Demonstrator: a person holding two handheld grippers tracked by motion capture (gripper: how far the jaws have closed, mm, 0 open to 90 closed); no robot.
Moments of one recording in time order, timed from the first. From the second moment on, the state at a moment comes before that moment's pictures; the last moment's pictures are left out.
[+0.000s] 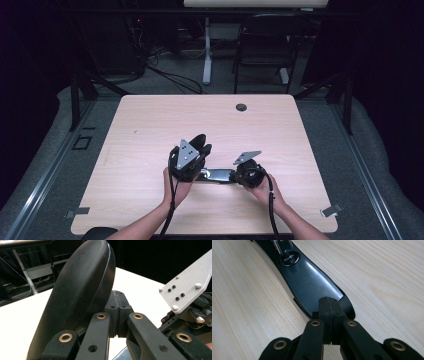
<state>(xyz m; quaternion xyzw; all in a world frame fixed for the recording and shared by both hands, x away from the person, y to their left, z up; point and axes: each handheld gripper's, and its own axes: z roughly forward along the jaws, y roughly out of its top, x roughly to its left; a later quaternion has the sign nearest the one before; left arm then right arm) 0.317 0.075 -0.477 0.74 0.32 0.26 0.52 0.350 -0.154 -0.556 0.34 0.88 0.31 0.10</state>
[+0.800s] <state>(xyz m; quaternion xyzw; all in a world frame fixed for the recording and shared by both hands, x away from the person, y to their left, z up) 0.317 0.101 -0.464 0.72 0.34 0.28 0.53 0.349 -0.154 -0.556 0.35 0.88 0.31 0.11</state>
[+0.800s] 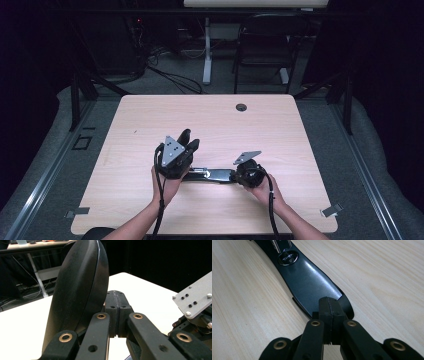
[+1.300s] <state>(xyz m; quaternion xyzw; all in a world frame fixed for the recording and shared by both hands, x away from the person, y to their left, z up) 0.317 0.099 -0.465 0.73 0.34 0.27 0.53 0.349 -0.150 -0.555 0.33 0.89 0.30 0.13</state>
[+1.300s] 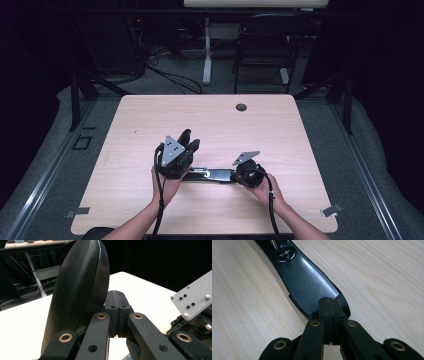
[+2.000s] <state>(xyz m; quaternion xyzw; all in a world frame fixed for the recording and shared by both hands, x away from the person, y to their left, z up) 0.317 0.099 -0.461 0.72 0.34 0.29 0.53 0.347 -0.133 -0.553 0.26 0.91 0.26 0.18</state>
